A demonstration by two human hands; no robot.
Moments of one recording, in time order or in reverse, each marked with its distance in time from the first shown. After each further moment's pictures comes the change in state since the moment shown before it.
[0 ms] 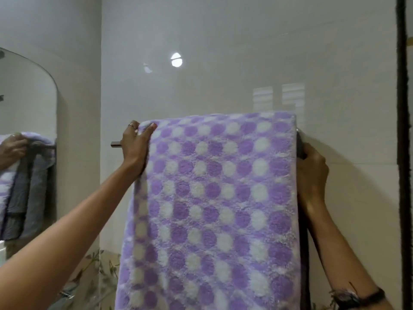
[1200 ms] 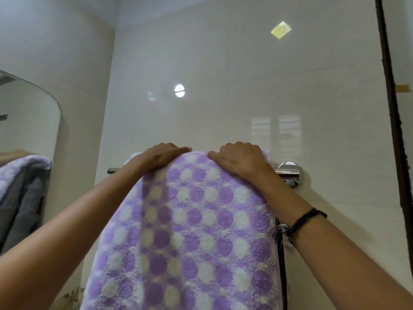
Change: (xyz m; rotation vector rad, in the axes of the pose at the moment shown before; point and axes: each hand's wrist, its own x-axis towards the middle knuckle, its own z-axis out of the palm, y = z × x) left_hand 0.043 0.047 0.038 0.743 -0.731 0.078; right_hand 0.053 -0.085 0.094 -0.980 -0.581 -0.431
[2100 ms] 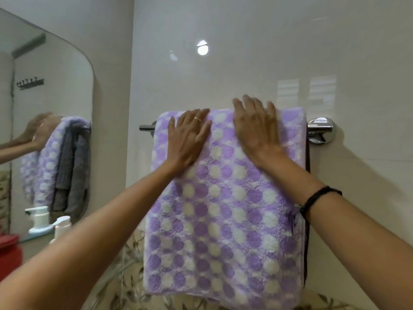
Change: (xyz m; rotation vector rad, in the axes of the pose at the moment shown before) left_hand -0.074 -0.008 0.063 0.050 0.584 0.190; right_hand -0.024 -0.023 0.050 -0.118 0.457 -0.150
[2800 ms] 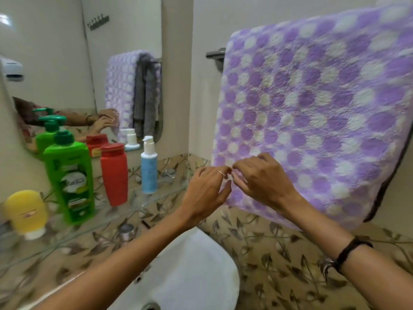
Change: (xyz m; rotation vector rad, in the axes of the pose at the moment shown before) left_hand -0.267 -0.022 -0.076 0.060 -0.350 -0.047; right_hand -0.199 -0.122 0.026 0.353 0.000 -0.540
